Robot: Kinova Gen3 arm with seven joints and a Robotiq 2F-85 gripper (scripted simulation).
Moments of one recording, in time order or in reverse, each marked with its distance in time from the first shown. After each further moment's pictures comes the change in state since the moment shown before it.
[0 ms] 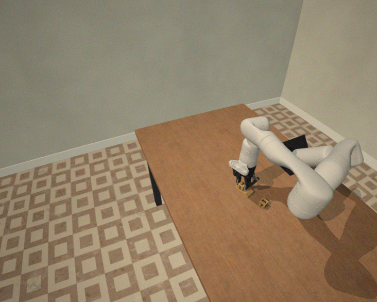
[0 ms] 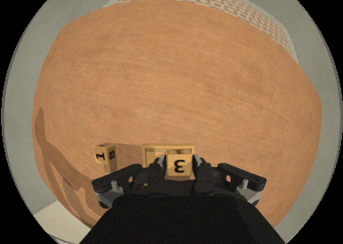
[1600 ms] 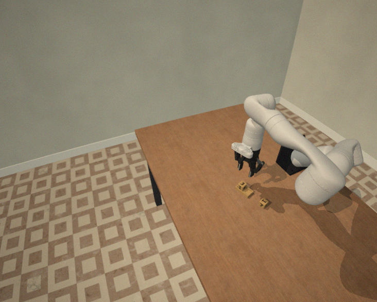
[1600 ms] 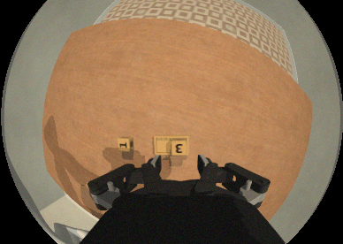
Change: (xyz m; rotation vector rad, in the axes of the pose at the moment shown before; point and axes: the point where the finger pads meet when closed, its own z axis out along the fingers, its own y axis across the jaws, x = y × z) arm 0.000 0.000 -0.089 0.000 -0.001 0.000
